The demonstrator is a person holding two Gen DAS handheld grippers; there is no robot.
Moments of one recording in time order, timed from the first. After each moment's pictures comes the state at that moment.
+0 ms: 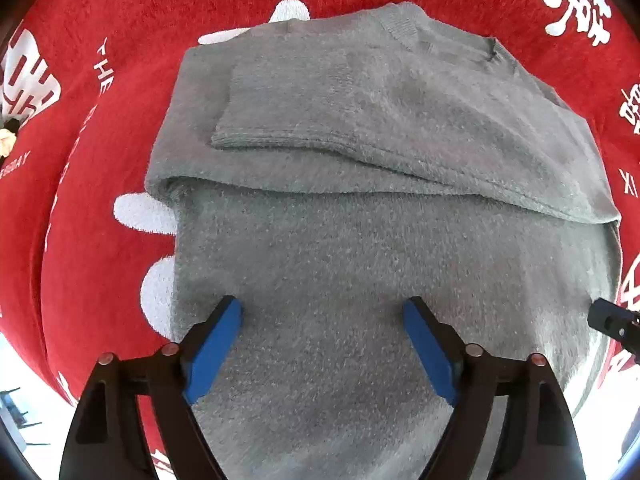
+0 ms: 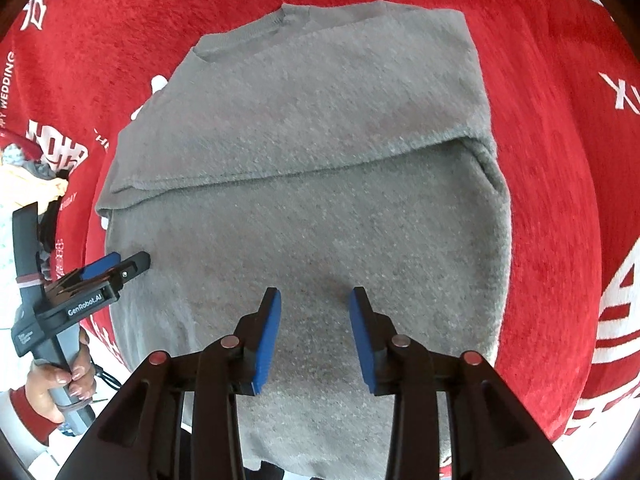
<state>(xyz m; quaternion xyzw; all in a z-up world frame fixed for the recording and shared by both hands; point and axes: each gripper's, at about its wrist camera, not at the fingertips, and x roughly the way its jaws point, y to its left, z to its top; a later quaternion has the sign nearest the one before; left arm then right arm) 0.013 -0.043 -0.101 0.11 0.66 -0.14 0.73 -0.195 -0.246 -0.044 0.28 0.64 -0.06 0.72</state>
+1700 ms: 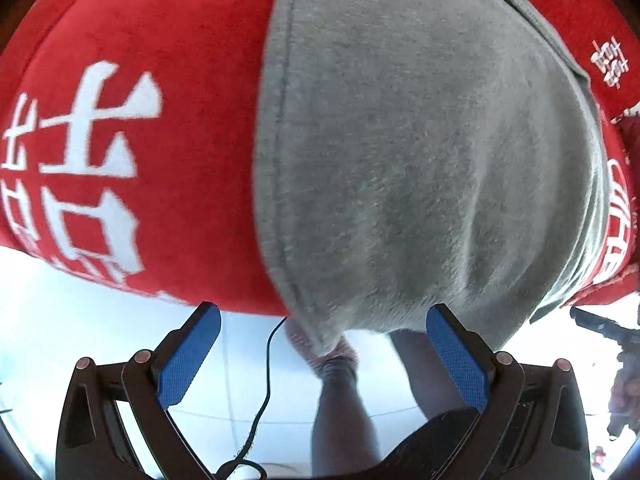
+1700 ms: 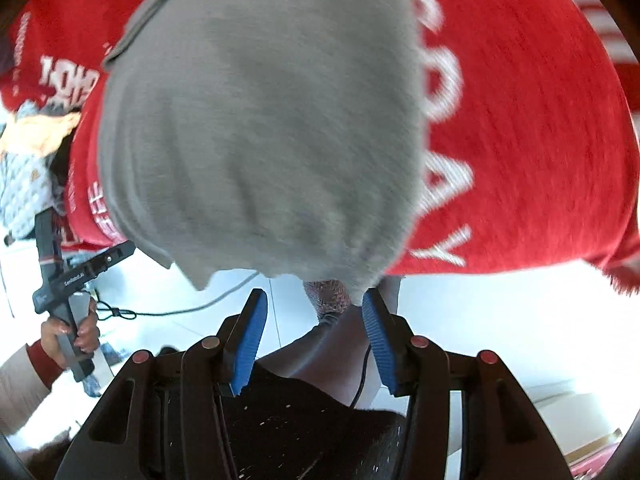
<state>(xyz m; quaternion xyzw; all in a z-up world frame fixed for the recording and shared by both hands) -0.137 0.106 -0.159 0.03 0.72 -0.18 0.67 -0.411 -0.184 -0.090 0.34 0.68 -0.02 0.65</state>
